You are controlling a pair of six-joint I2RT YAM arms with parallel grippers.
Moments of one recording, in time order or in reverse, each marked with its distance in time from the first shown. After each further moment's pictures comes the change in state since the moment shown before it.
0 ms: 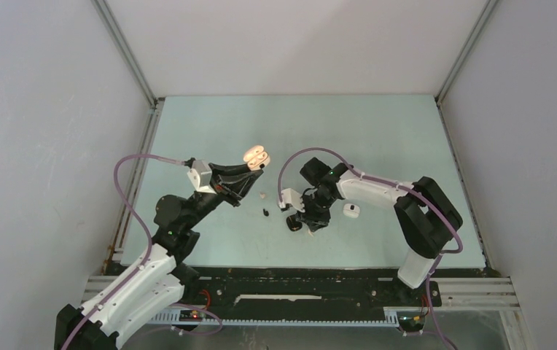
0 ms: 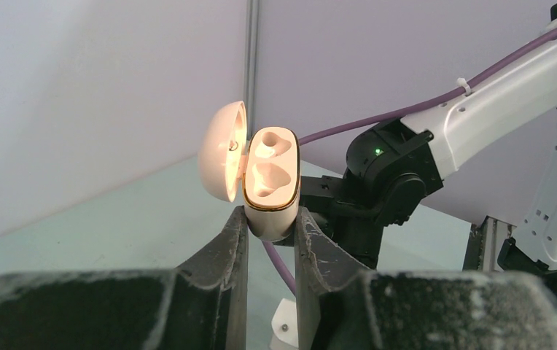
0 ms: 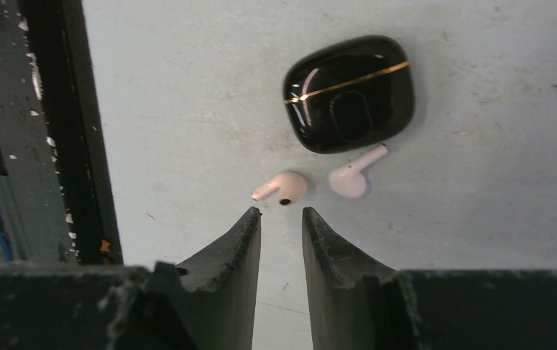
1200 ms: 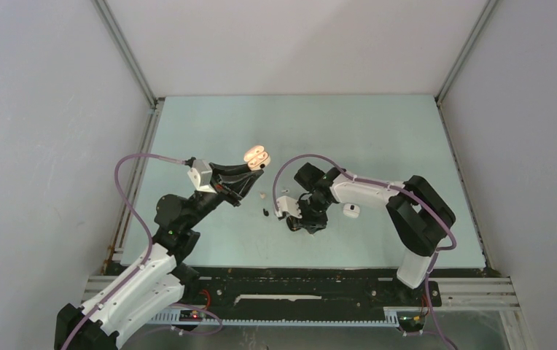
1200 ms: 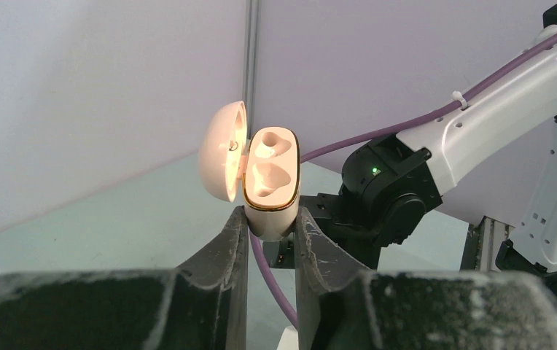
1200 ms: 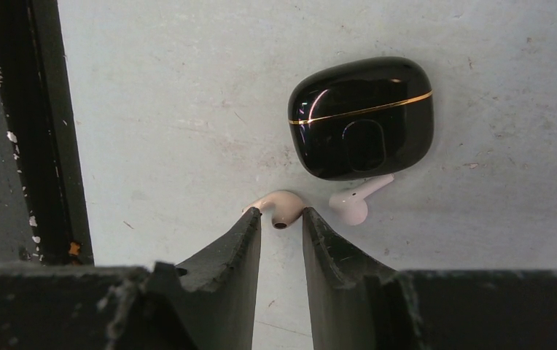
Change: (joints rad) left arm 0.001 0.006 0.000 0.000 0.000 -0.009; right arm 0.053 0.036 -0.003 0.017 0.048 -0.055
